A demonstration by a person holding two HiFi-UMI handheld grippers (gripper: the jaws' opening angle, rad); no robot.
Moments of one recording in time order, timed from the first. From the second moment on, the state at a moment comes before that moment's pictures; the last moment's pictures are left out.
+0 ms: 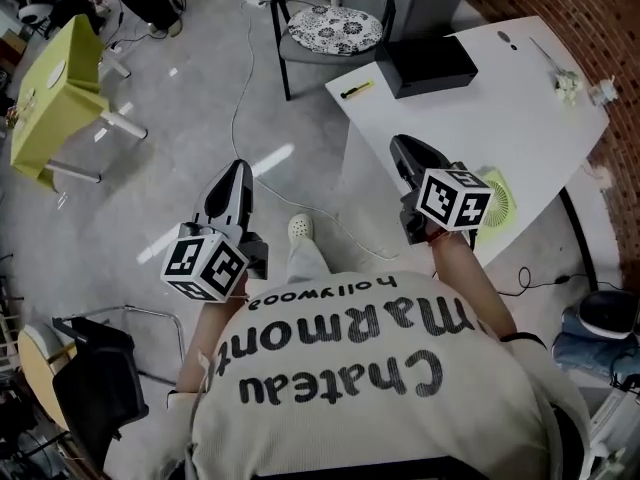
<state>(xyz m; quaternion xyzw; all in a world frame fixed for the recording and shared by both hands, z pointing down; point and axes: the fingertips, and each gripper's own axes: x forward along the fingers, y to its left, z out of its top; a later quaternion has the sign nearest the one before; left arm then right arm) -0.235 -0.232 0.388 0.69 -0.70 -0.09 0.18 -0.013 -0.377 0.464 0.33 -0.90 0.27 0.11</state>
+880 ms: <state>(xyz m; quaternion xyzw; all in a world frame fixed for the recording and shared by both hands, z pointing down) -0.415 -0.414 0.394 0.74 -0.63 -0.09 0.19 -0.112 -0.519 0.530 0.50 -0.78 0.34 0.15</state>
